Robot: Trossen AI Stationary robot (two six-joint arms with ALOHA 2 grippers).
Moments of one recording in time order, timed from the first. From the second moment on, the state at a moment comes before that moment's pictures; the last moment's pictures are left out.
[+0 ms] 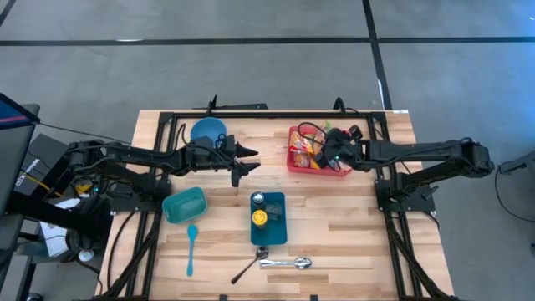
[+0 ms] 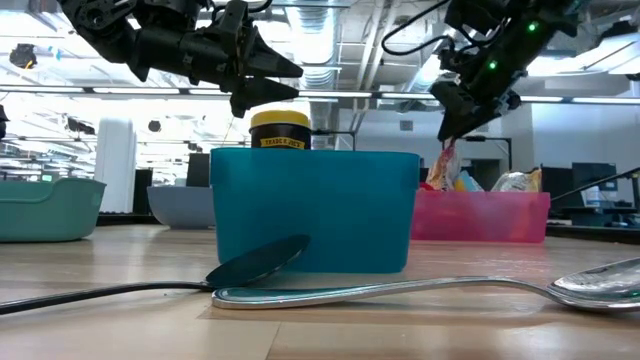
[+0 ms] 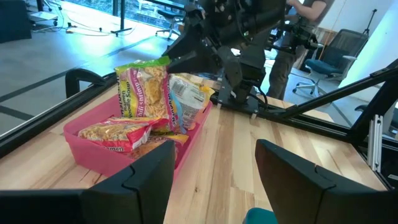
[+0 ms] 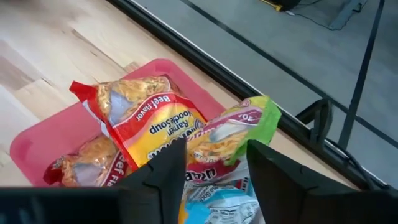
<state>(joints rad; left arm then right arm) 0.18 1.30 0.56 0.60 0.03 -0.21 -0.15 1.17 0.77 -0.51 0.73 0.41</state>
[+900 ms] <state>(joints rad) 0.18 1.30 0.56 0.60 0.03 -0.21 0.09 1.17 0.85 -0.60 0.41 0.58</state>
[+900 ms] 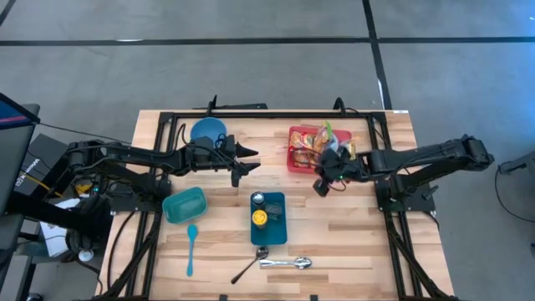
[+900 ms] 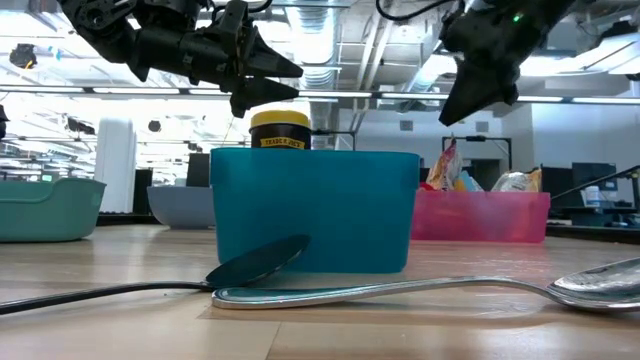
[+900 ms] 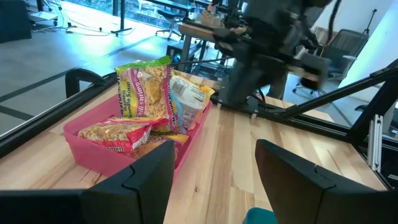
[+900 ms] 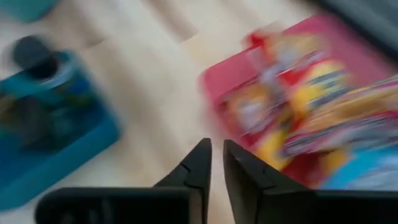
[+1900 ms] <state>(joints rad) 0.18 1.30 0.56 0.56 0.03 -0.21 0.56 1.42 0.84 -0.34 0.04 0.98</state>
